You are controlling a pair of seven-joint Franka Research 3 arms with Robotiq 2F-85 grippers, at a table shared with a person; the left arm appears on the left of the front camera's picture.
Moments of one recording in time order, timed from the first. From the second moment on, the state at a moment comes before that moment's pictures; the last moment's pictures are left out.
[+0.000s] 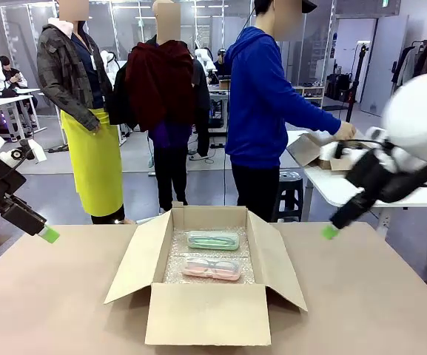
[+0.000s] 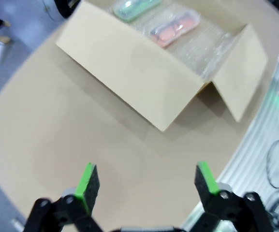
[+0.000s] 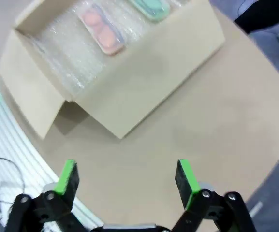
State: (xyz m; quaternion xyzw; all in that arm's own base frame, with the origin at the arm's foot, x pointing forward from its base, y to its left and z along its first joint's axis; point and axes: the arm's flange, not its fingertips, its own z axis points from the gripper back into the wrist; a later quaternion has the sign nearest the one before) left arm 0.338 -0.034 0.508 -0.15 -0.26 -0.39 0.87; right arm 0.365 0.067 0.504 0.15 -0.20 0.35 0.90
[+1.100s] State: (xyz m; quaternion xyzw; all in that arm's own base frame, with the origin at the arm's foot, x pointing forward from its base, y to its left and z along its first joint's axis) left arm 0.338 -0.034 0.508 -0.15 -0.26 -0.39 0.87; right arm 0.342 0.028 0.513 0.17 -0.24 0.32 0.90
